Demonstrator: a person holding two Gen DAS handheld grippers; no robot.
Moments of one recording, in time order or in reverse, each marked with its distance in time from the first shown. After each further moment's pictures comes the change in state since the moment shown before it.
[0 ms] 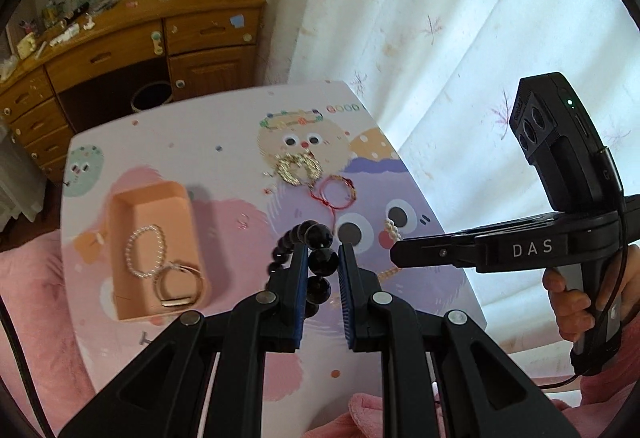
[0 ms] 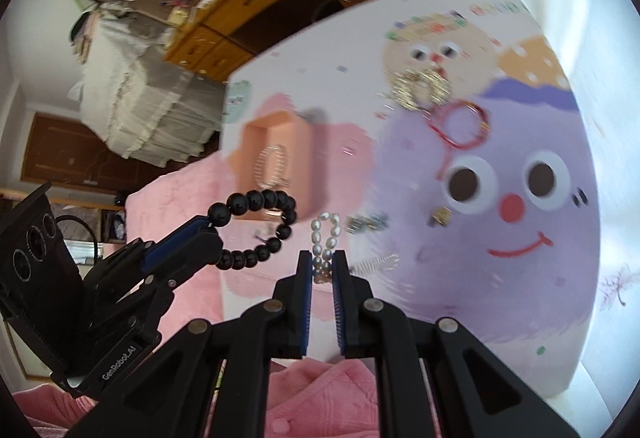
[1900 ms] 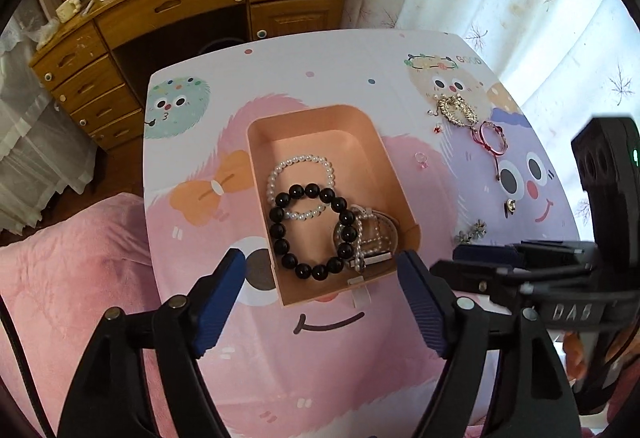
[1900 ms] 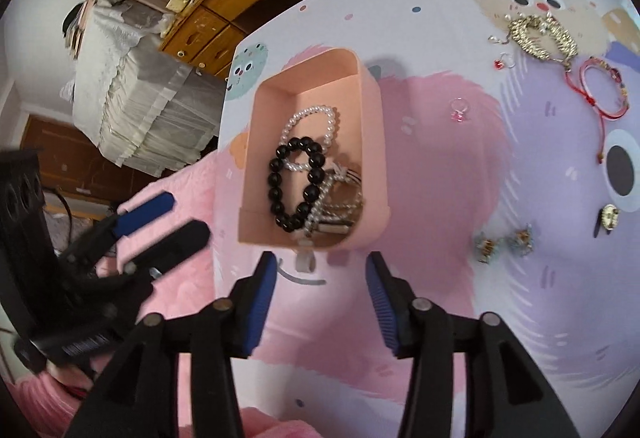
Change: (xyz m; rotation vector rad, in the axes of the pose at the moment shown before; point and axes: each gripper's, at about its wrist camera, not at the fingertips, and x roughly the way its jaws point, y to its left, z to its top) left arm 0.041 0.182 -0.051 -0.022 0.141 0.193; right arm 0.171 0.057 -0.024 -0.001 -0.054 -0.023
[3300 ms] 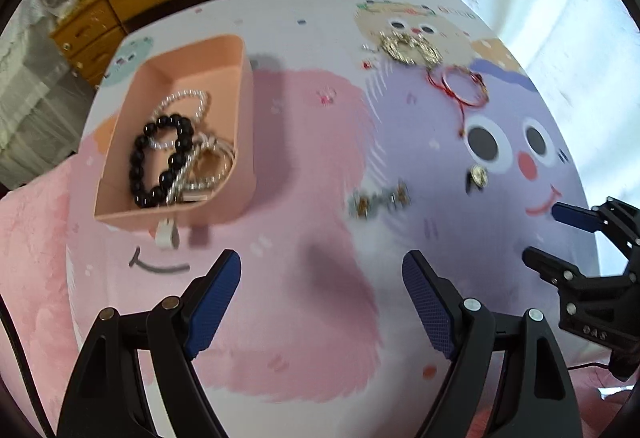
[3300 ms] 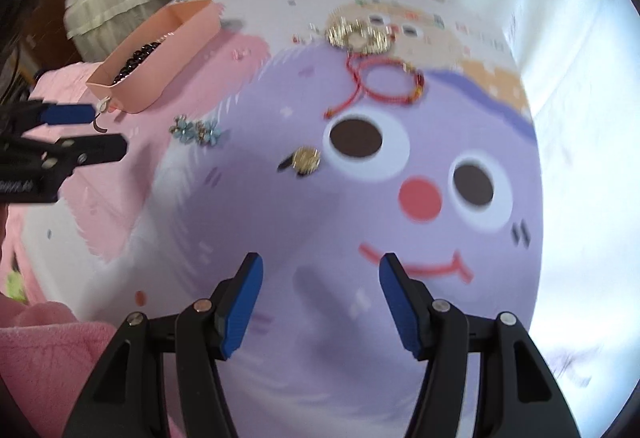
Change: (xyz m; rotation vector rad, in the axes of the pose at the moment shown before) left arm 0.070 -0.170 -0.039 -0.103 0.025 0.146; right arm -0.084 -0.163 -0.056 -0.517 -0.062 -0.432
